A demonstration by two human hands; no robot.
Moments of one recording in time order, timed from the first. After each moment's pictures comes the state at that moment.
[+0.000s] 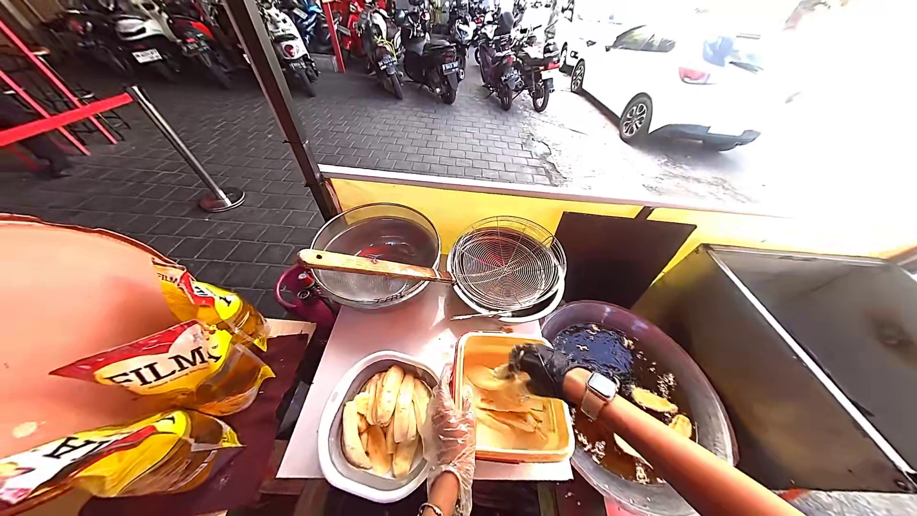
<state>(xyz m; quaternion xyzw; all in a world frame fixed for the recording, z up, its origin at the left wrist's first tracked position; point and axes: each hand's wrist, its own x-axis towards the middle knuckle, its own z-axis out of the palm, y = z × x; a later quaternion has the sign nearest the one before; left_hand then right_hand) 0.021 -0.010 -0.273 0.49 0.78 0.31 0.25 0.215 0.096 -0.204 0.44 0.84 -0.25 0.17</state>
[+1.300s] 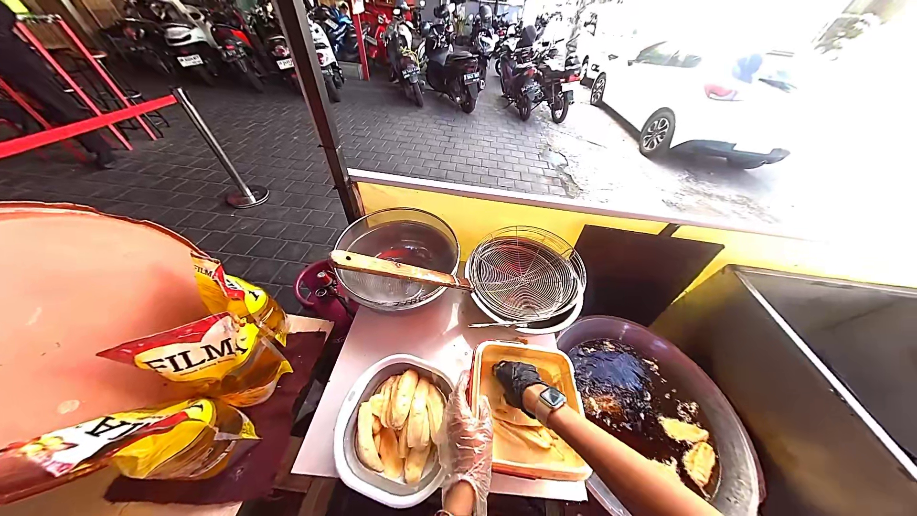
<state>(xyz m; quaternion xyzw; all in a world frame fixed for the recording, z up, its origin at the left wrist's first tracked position) 0.020 -0.009 -0.279 0.48 0.76 0.35 0.26 0.125 0.098 -0.242 0.57 0.73 -0.24 0.28</state>
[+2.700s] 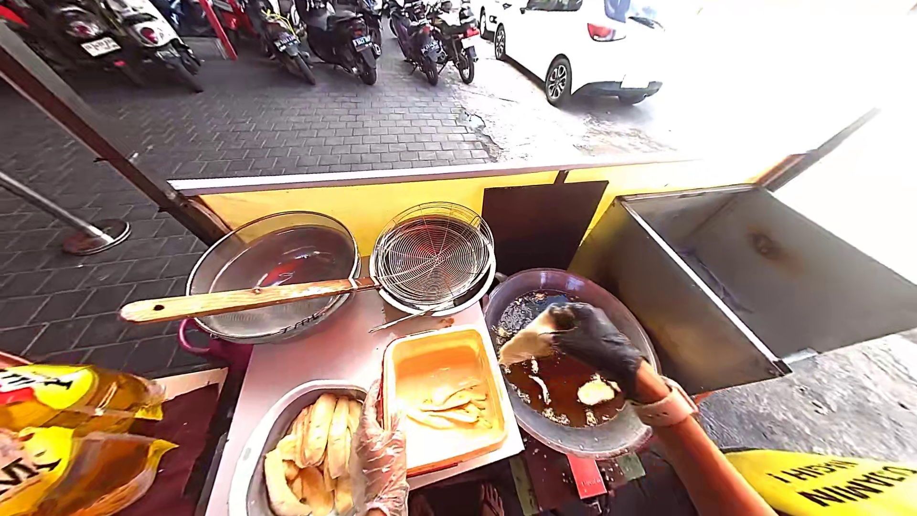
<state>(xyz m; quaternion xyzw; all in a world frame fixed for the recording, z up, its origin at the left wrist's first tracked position) 0.024 -0.013 -0.277 0.50 0.76 0.34 0.24 0.357 0.031 -0.116 0.71 0.58 -0.32 -0.23</state>
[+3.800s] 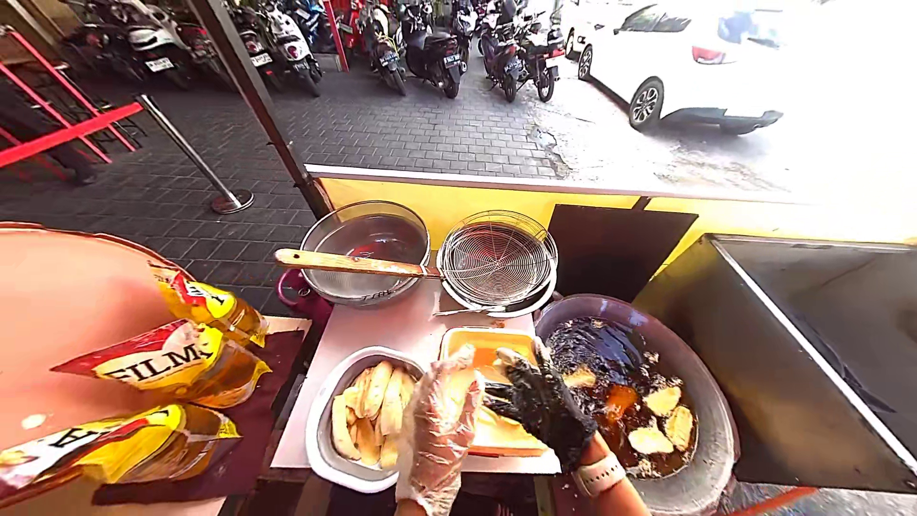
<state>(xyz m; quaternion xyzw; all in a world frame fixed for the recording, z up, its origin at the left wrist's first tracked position) 0.023 -0.024 -0.179 0.62 0.58 0.48 0.21 0.211 -0.004 -0.177 0.36 0.22 -0.77 -0.47</state>
